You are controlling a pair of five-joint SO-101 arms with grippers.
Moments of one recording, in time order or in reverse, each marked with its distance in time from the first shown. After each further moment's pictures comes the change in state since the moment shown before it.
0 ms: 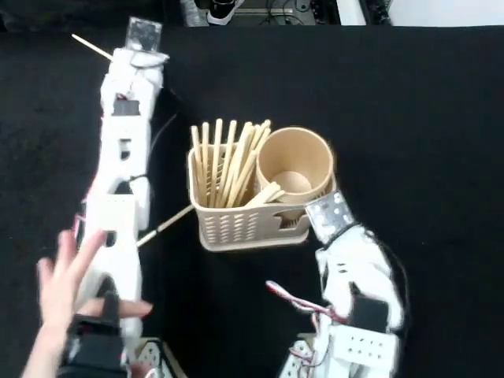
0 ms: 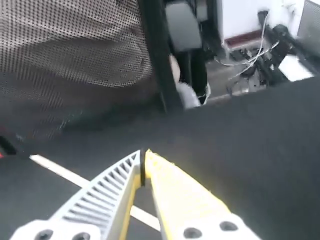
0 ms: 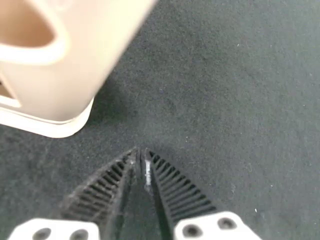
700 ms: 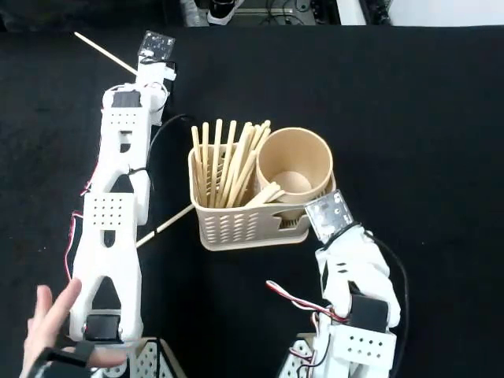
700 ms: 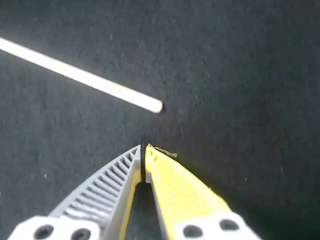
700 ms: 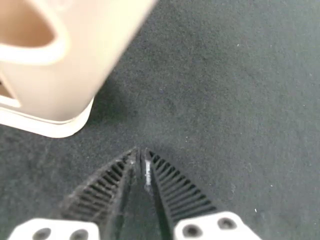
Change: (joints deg) left arm 0.7 -7.7 6.5 37.5 -1.4; right arm 0.0 0.0 0.0 0.0 0.0
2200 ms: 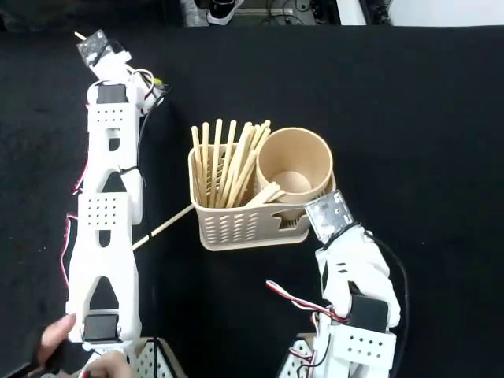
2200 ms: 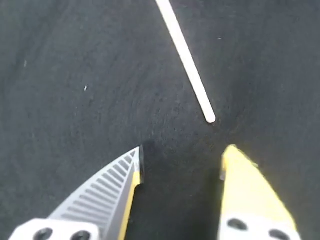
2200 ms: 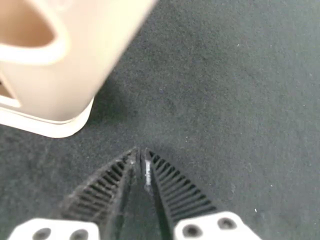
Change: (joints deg) left arm -2.5 0.3 -9.1 10.8 48.9; right arm 0.0 0.0 0.0 0.0 0.0
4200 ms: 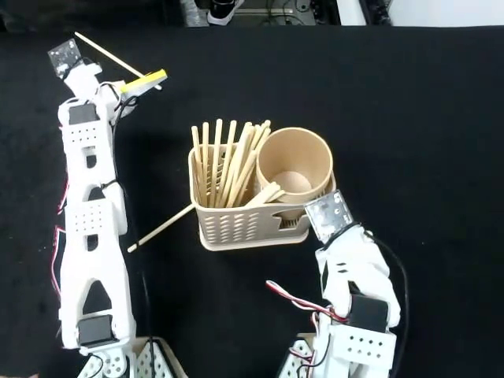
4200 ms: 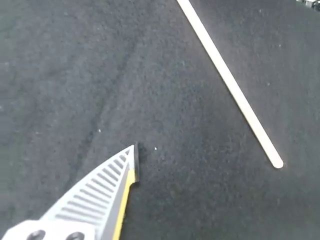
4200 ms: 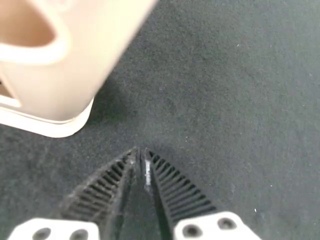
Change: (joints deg) left arm -9.8 19.7 -13.2 -7.8 -14.6; right arm 0.0 0.0 0.0 0.0 0.0
